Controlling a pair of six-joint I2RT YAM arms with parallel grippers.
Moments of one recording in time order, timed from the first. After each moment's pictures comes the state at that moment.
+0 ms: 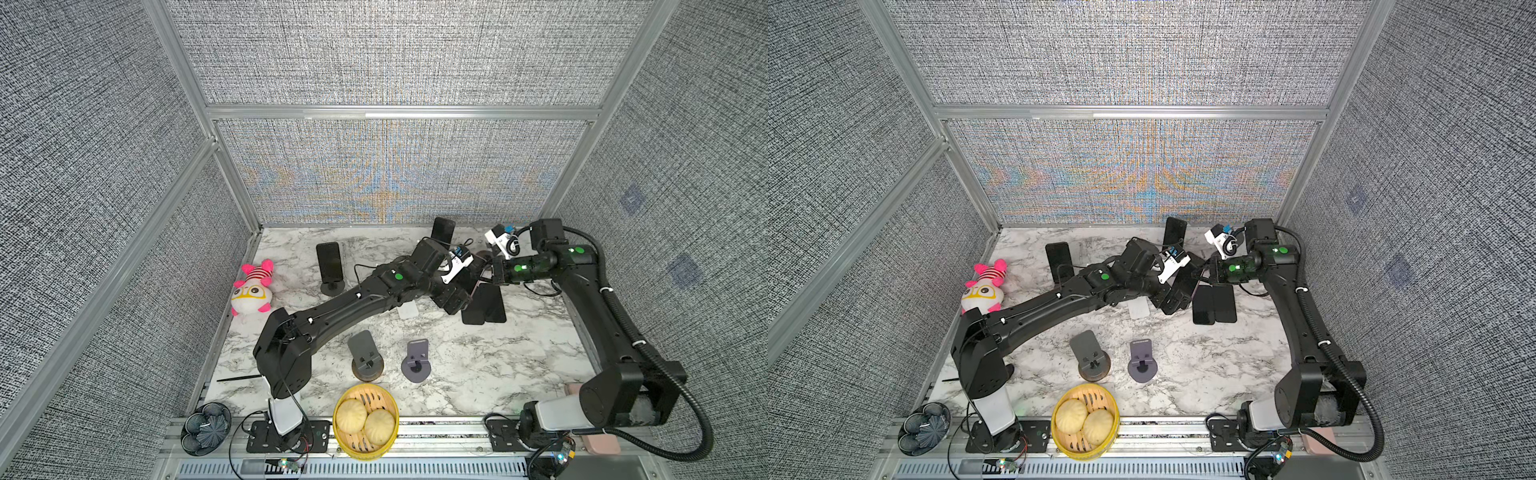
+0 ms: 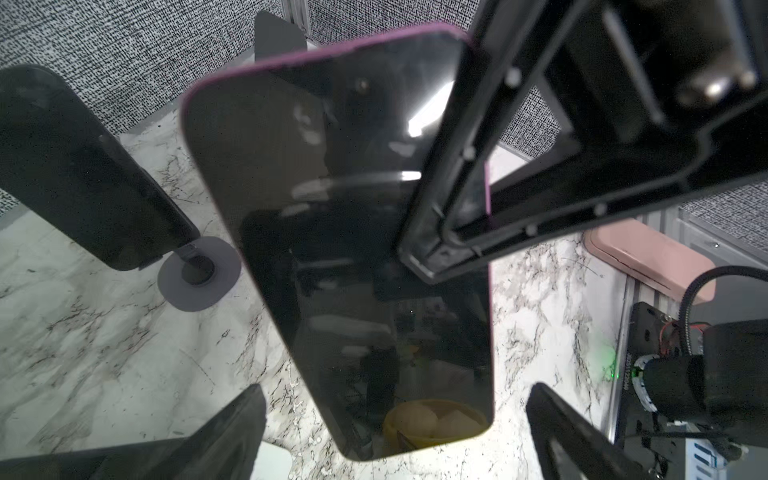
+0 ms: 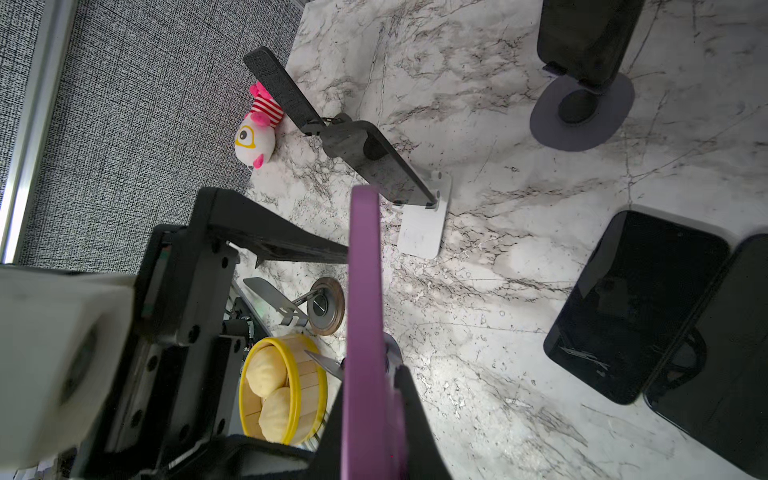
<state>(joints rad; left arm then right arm) -0.95 1.83 1.63 -0.45 0.24 -0.04 0.03 1.43 1.42 -1.04 -0.80 -0.03</state>
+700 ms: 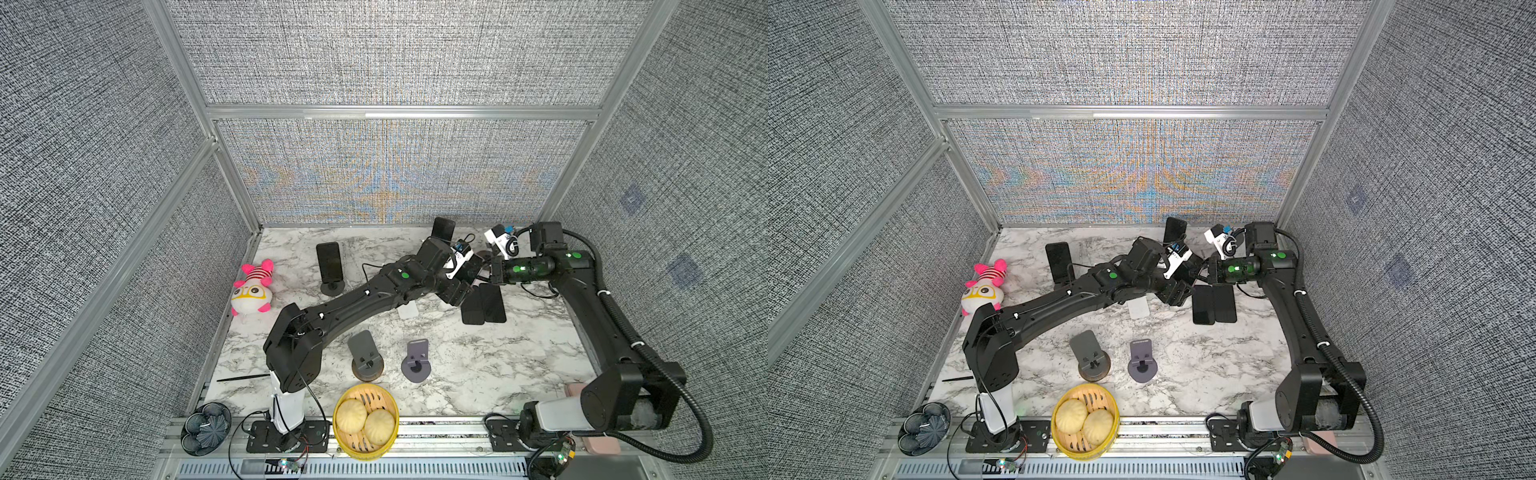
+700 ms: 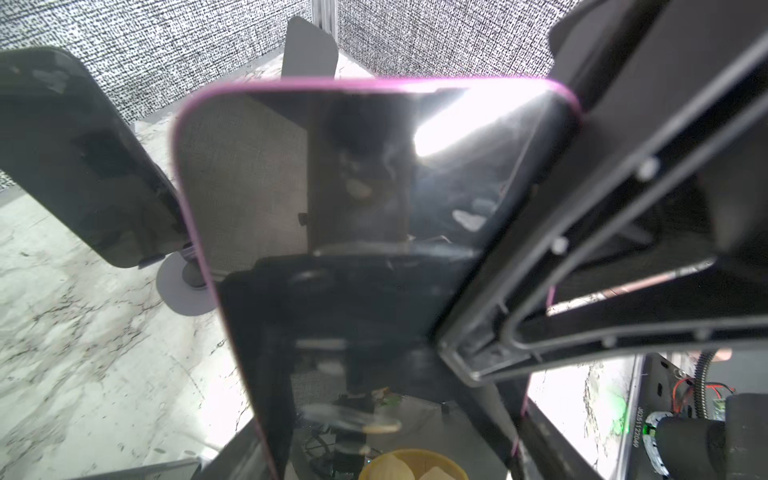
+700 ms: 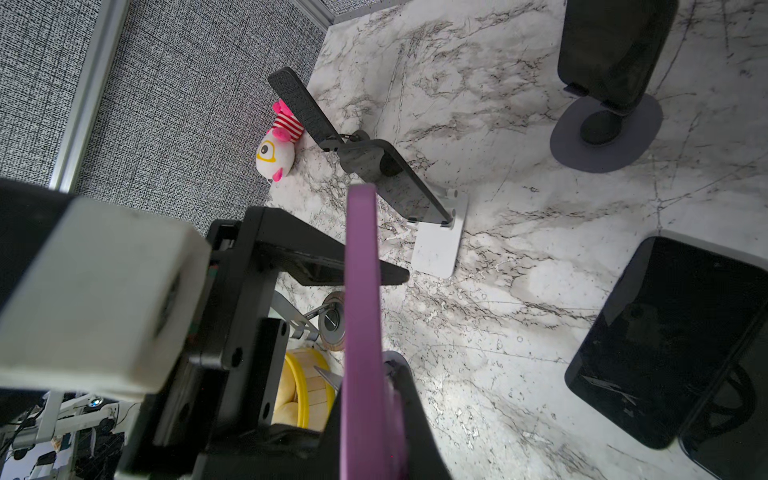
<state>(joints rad) -0.95 1.88 1.66 -0.41 0.19 -0.11 0.03 1.42 1.36 -0.92 -0.86 0.02</state>
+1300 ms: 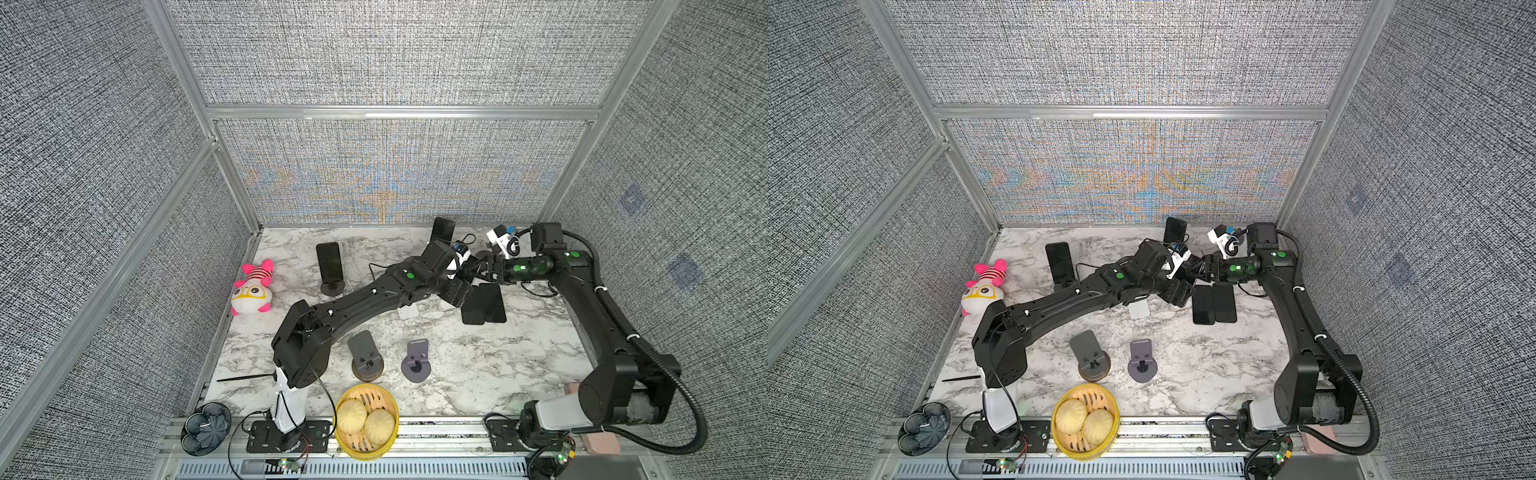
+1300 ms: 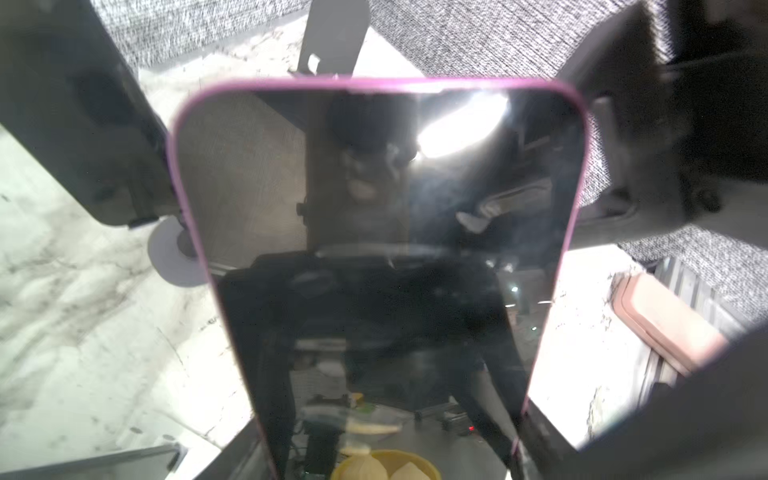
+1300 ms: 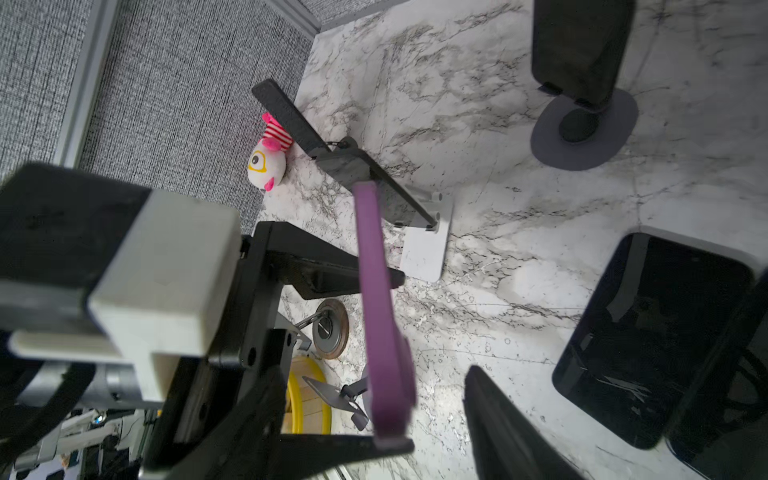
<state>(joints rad) -0.95 1.95 1.70 -0.42 0.13 -0.24 -0.04 1.43 1.32 -0.89 -0.83 0.05</state>
